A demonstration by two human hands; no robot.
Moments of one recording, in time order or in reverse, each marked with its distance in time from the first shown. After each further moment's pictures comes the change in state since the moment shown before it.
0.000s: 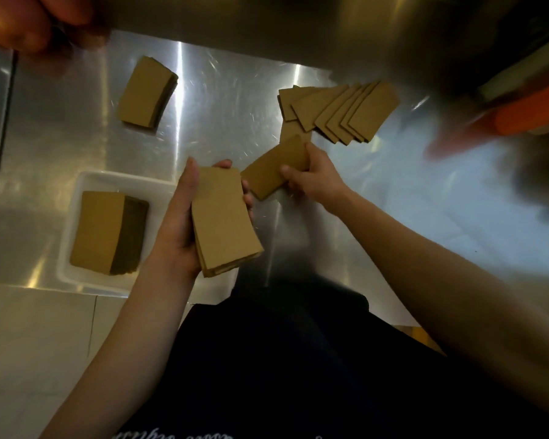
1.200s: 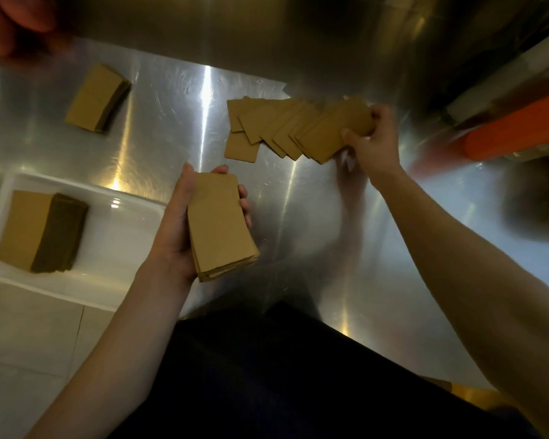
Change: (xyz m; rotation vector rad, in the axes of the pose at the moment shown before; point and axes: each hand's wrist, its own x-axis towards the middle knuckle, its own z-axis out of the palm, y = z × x) left_hand 0.067 -0.084 0.083 -0.052 0.044 0.055; right_hand 0.069 0.063 -0.192 0.060 0.323 -0.146
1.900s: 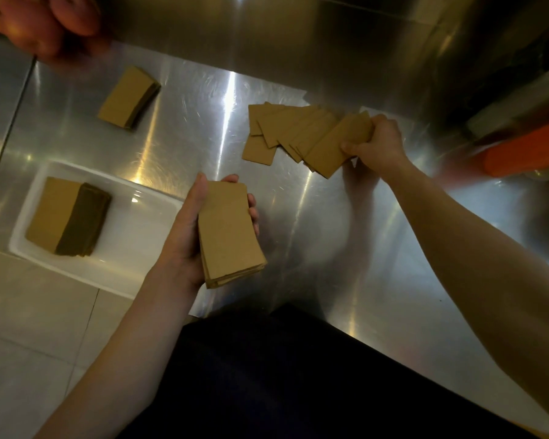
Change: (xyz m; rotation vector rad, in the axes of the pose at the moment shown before) left_hand -0.016 -0.009 0.003 -0.021 0.048 0.053; right_hand 0.028 -0.011 0.009 -0.404 -0.194 0.040
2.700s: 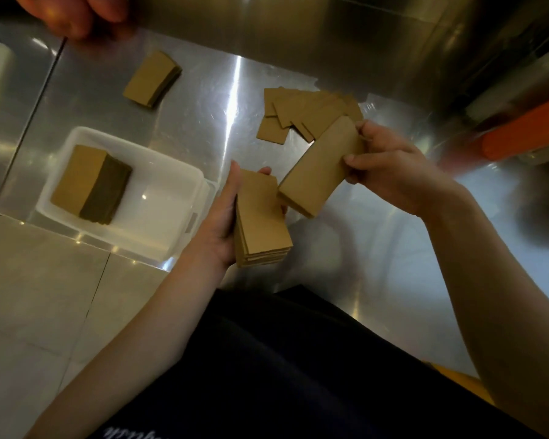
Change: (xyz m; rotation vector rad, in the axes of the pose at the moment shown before) left_hand -0.015 -0.034 -0.019 0.074 0.062 -0.026; right_hand -0.175 -0.056 -0.036 0.714 -0.561 -0.140
